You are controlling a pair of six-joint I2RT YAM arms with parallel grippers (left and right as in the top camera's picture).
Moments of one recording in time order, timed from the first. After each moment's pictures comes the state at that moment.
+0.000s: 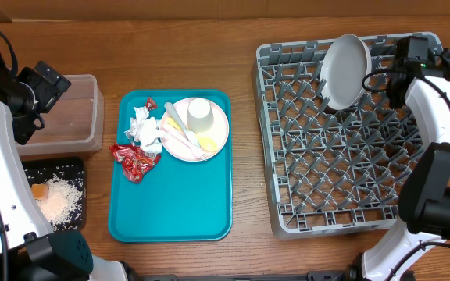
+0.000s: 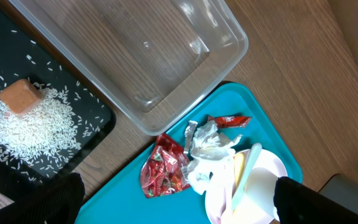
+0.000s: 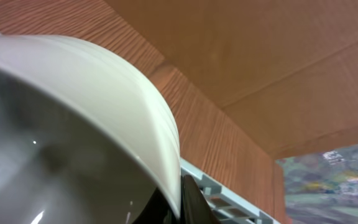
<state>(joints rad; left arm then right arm) 0.39 1.68 1.89 -1.39 0.09 -0.58 -0.20 1.95 1.53 -0.85 1.08 0.47</state>
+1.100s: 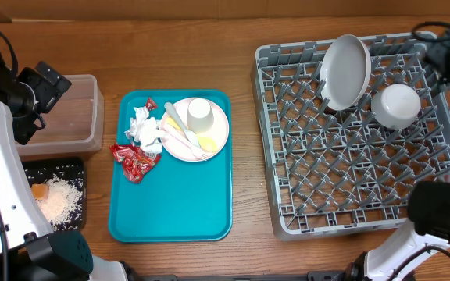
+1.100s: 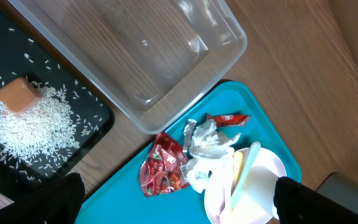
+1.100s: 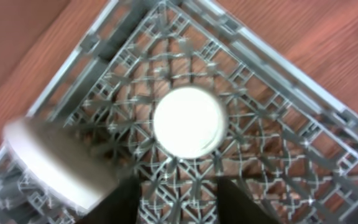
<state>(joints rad) 0.39 1.68 1.89 -1.39 0.09 -0.58 -0.33 1.94 2.27 -1.47 0.06 0.46</state>
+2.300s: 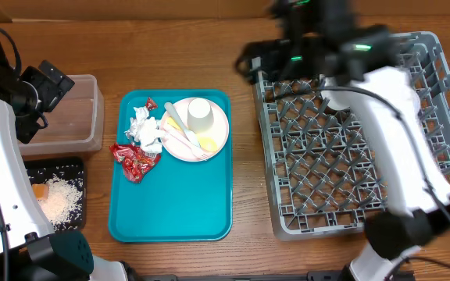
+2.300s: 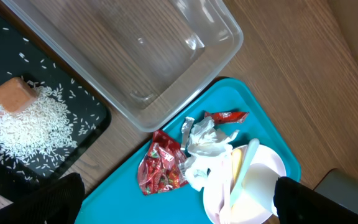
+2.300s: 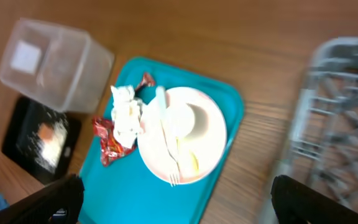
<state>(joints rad) 0.37 1.68 1.89 -1.39 0.09 -0.58 0.40 1.87 2.10 -1.17 -0.37 0.20</state>
